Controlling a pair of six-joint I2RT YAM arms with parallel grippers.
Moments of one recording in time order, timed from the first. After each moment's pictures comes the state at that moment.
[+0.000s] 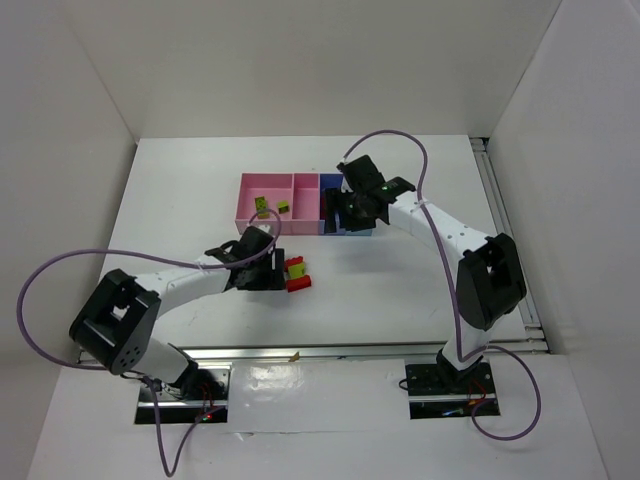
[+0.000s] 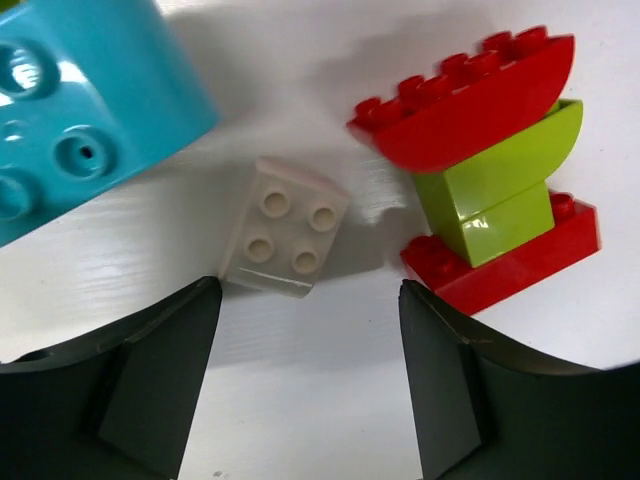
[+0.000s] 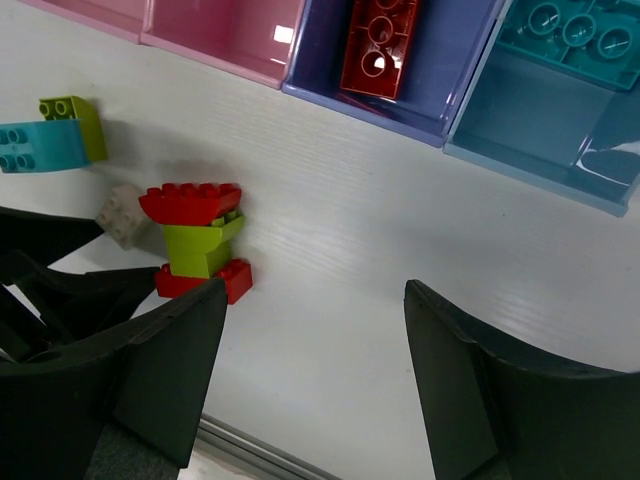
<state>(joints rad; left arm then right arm) -0.56 1.45 0.72 -0.31 -0.06 -0.56 0.55 1.71 1.41 -0.64 -0.08 0.38</state>
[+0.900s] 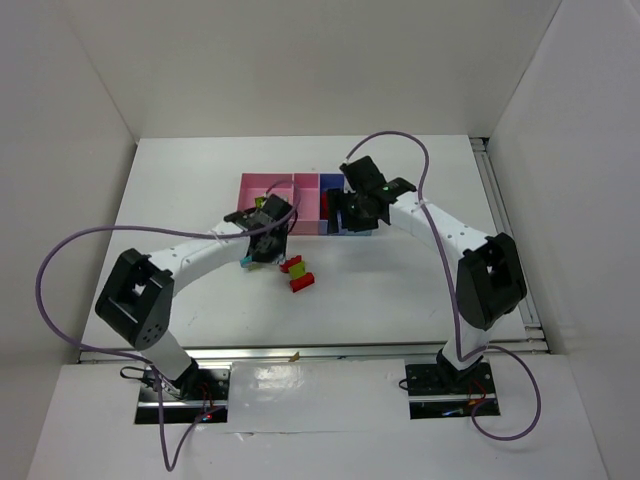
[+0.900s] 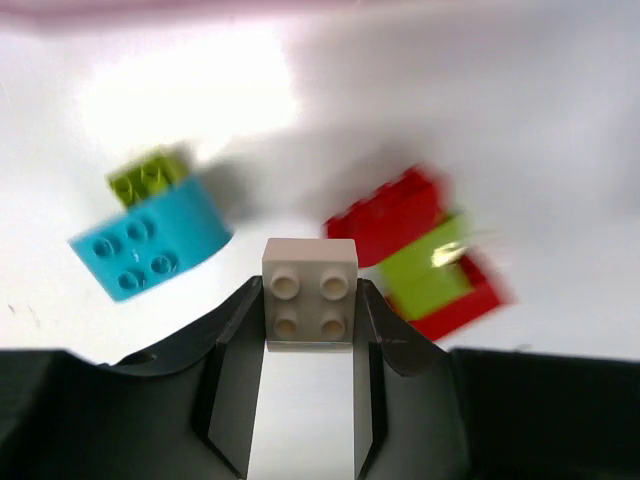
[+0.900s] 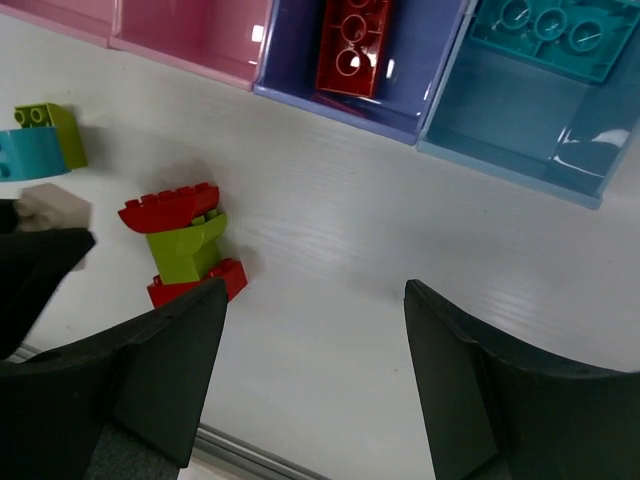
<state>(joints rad) -0.60 1.62 1.09 -0.61 -0.24 -0.50 0.54 1.71 1.40 -0.64 -0.06 0.38</state>
